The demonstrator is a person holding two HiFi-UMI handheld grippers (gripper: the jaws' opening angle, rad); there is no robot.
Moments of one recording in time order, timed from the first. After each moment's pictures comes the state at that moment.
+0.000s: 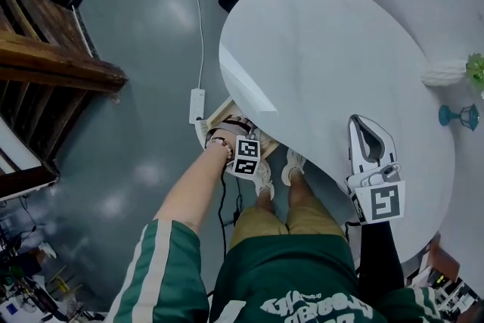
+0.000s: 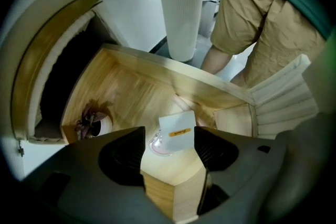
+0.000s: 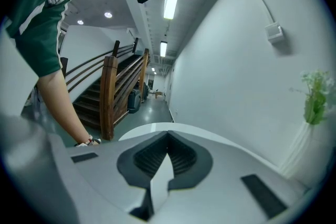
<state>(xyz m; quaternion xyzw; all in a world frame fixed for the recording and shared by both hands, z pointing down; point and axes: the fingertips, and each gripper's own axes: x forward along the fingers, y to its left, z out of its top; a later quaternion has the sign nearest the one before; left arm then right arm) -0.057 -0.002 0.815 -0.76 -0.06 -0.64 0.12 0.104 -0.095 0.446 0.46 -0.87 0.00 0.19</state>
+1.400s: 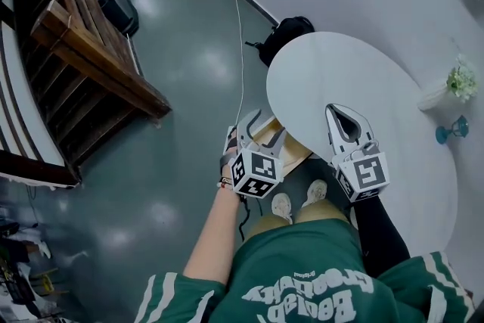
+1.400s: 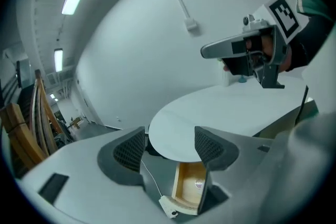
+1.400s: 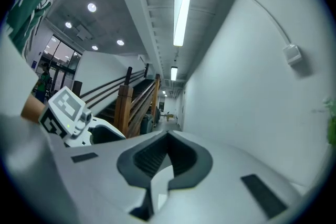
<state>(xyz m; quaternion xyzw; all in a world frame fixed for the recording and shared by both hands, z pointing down) -0.119 -0.029 0.418 -0.80 0.52 -0.30 0.00 -0.006 -0.042 0.321 0.40 -0.91 -0.03 0.07</state>
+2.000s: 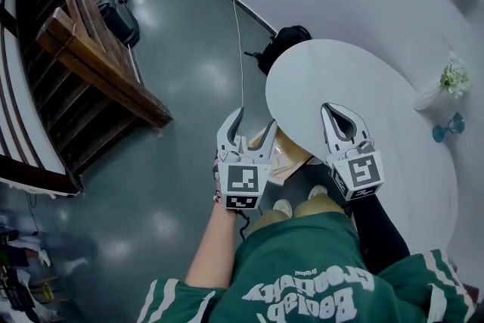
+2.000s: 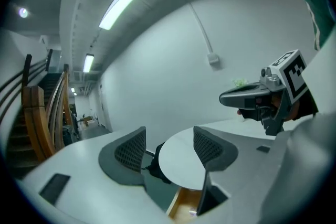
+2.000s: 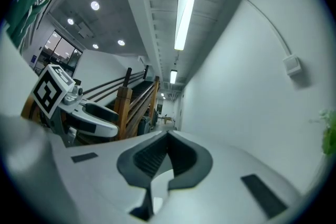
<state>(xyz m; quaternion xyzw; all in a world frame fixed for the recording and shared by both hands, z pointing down) -0.149 -0.005 0.322 -0.78 0.61 -0.13 0.01 -0.013 -0.030 0.298 0.41 -0.91 -0.06 0.06</state>
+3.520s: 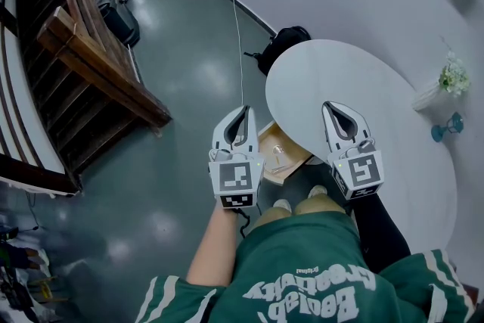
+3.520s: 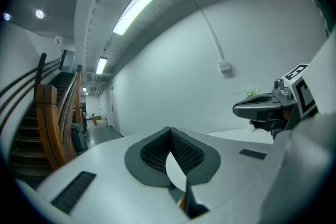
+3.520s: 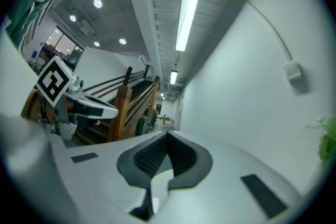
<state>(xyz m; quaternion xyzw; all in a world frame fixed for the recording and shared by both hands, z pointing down) -0.173 -0.001 0.294 -0.75 0.66 -0.09 0.00 -0.012 -0.026 0.291 0.42 -0.90 -0.08 0.06</state>
